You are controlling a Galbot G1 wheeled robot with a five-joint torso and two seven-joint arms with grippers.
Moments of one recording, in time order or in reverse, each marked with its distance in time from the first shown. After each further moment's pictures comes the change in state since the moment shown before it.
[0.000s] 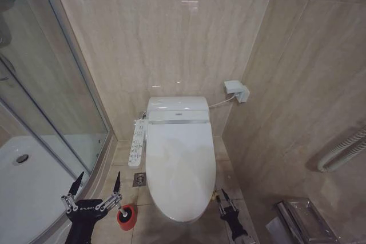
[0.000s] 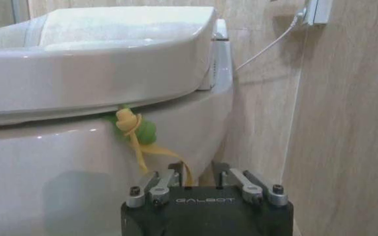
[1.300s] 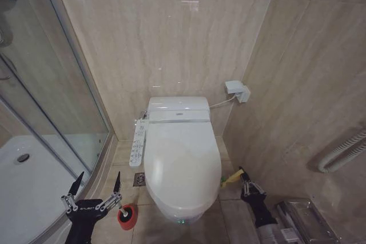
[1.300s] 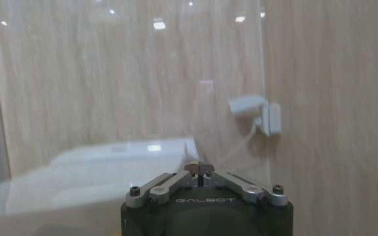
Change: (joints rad) left arm 0.000 0.000 0.000 0.000 0.000 0.000 0.000; right arm -0.388 -0.066 0.096 0.929 0.256 -0.377 0.088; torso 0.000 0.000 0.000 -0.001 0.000
